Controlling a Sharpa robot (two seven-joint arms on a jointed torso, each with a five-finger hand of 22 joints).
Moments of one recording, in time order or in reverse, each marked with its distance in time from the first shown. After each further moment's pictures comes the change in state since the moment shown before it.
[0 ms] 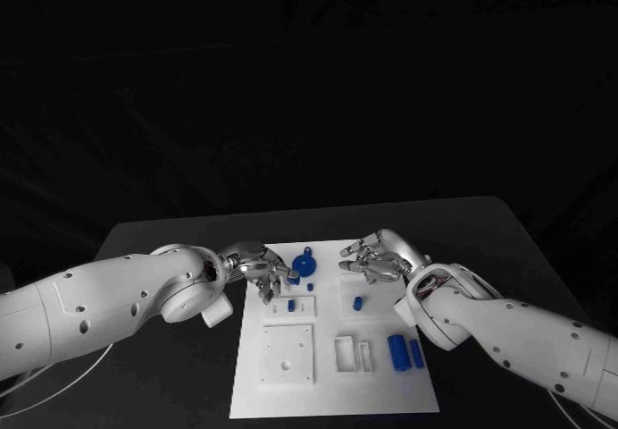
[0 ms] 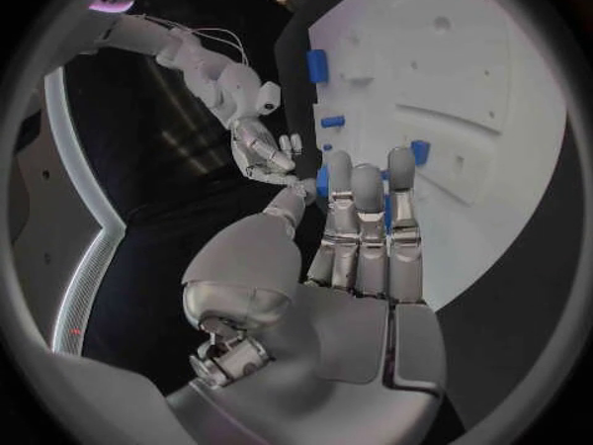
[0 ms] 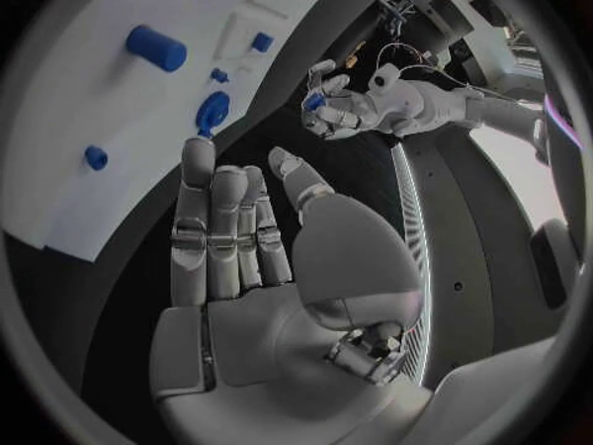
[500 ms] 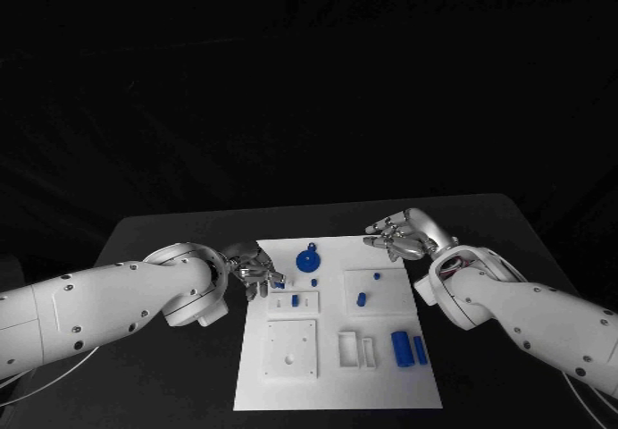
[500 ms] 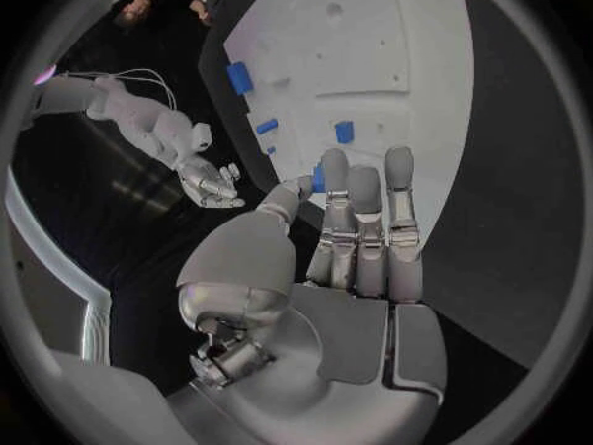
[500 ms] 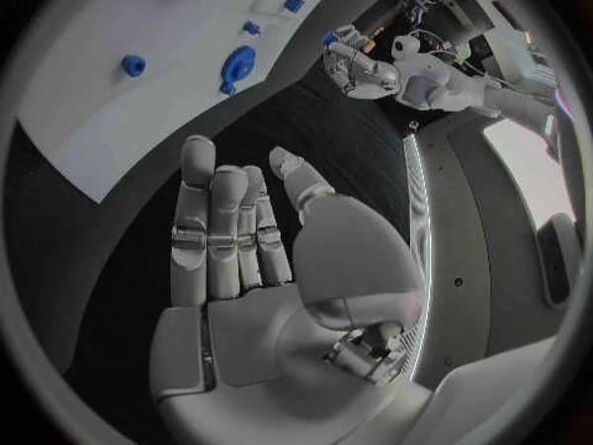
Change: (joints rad) left arm 0.000 -0.042 -0.003 0.110 -0.326 -0.157 -0.262; left_hand -0.029 -0.045 0.026 0.006 0.123 0.060 -0.021 -0.023 0.003 0.071 -0.019 -0.038 -0.006 0.060 -0.021 -0.025 0.019 0.000 0.025 -0.018 0.027 0.000; right arm 0.005 -0.032 0.065 -0.034 0.008 -0.014 -0.001; right_hand -0.004 -0.004 0.003 0.003 0.010 0.000 0.000 0.000 0.000 0.000 0.000 0.000 -0.002 0.000 0.000 0.000 0.000 0.000 0.000 0.000 0.000 0.002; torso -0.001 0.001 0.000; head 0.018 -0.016
